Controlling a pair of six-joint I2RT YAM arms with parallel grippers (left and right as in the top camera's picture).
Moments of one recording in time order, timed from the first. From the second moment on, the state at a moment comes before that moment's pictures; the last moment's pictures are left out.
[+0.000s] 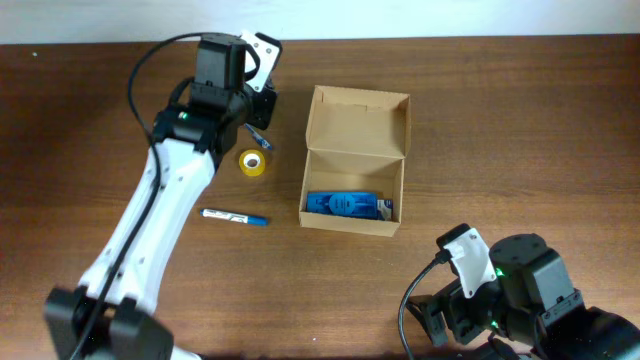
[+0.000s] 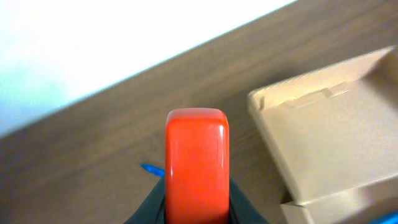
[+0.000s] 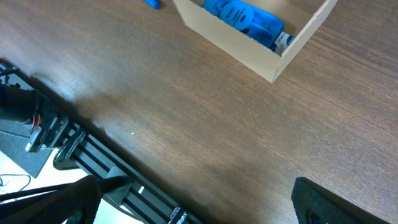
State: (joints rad) left arm -0.29 1.64 1.53 -0.57 0.00 0.23; right arm 0.49 0.71 1.06 -1.31 -0.24 0.07
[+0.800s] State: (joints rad) left arm -0.55 1.86 1.54 -0.80 0.41 1.04; right arm 0.49 0.71 1.06 -1.31 -0.24 0.07
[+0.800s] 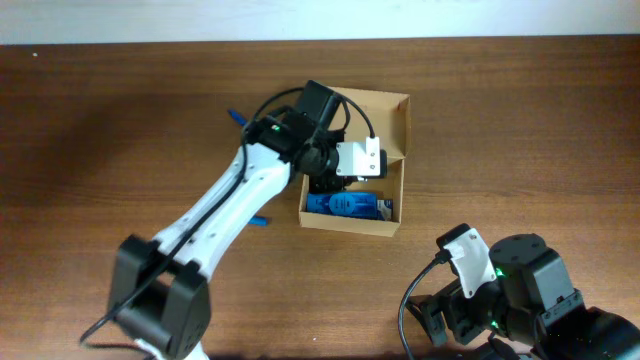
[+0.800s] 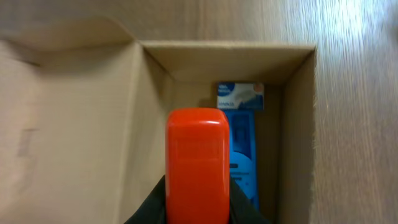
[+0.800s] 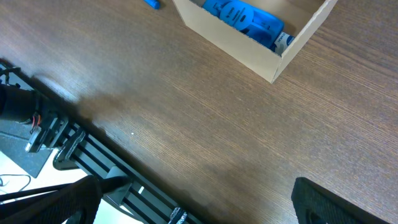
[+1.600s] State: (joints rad) left arm -0.48 2.04 1.54 -0.65 0.39 1.09; right arm 0.49 0.71 1.06 -1.31 -0.24 0.07
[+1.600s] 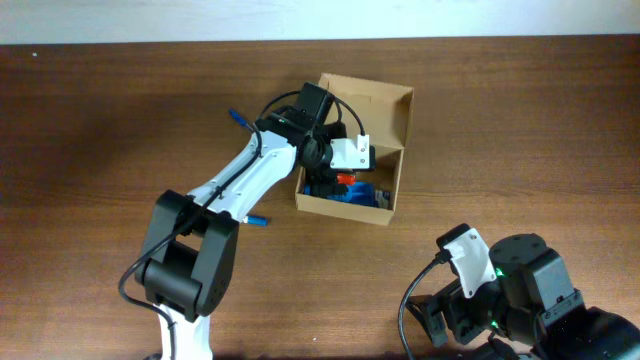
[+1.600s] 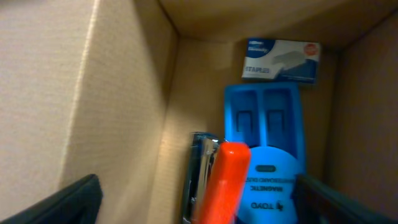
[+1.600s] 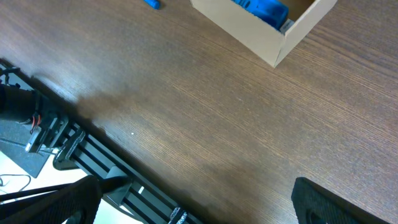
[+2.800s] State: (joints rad) left arm -0.44 1.94 1.59 -0.80 0.12 -0.01; right arm 0.49 0.71 1.06 -1.31 -0.24 0.07
